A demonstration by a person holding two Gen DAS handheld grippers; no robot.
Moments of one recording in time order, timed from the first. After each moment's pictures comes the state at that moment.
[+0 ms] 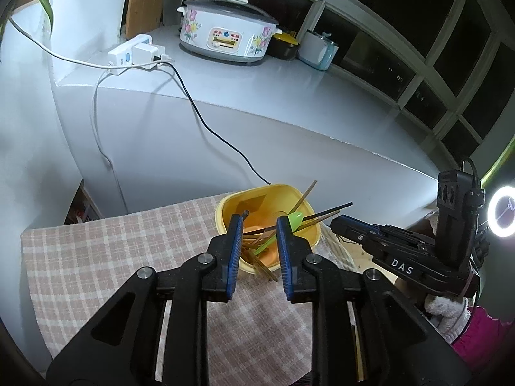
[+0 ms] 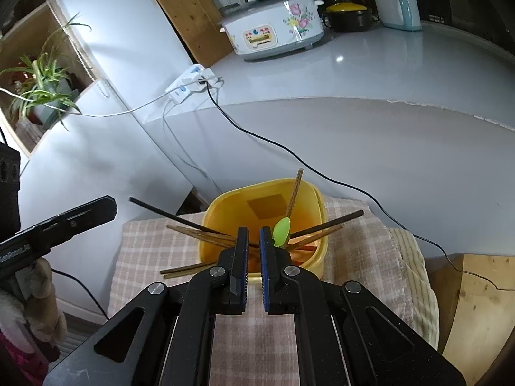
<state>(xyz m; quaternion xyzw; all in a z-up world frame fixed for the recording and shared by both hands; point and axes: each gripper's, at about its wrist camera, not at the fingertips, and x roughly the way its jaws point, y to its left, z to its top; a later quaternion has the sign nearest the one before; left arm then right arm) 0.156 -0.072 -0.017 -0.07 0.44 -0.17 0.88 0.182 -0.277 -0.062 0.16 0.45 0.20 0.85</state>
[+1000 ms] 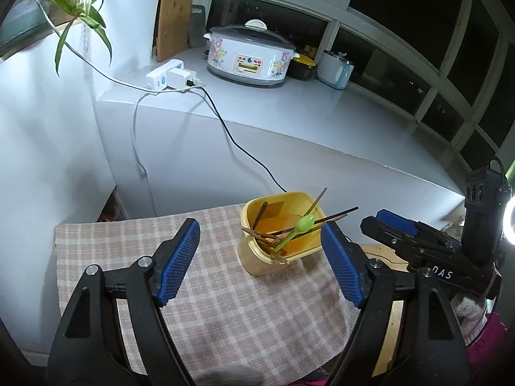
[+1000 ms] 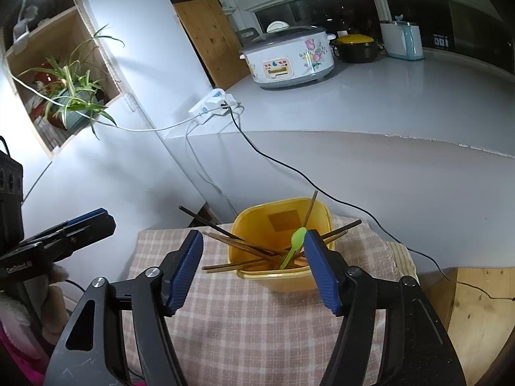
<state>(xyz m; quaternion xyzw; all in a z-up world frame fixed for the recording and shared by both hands) 0.112 -0.059 0.015 -0.05 0.40 -0.11 0.91 0.146 -0.278 -0.016 0.15 0.41 0.21 0.88</state>
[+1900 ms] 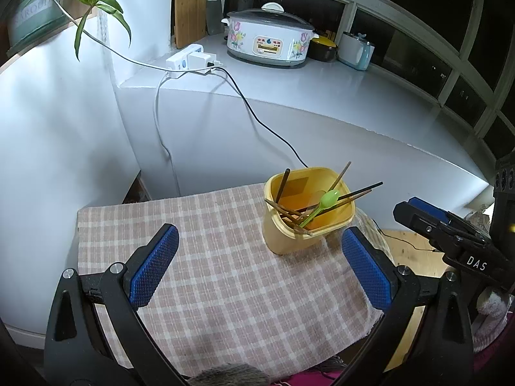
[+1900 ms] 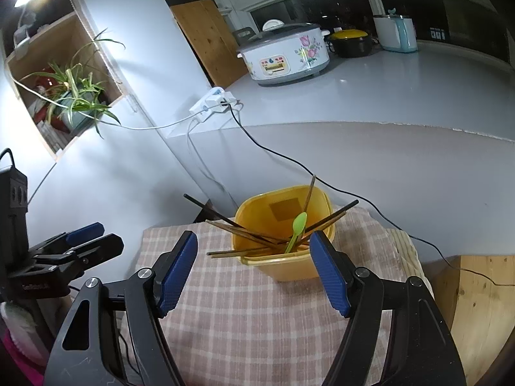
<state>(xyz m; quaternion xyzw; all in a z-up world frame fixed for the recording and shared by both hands) 0.099 -0.064 0.001 -0.02 0.43 -0.05 0.90 0.129 -0.283 -0.019 0.17 0.41 0.20 0.87</state>
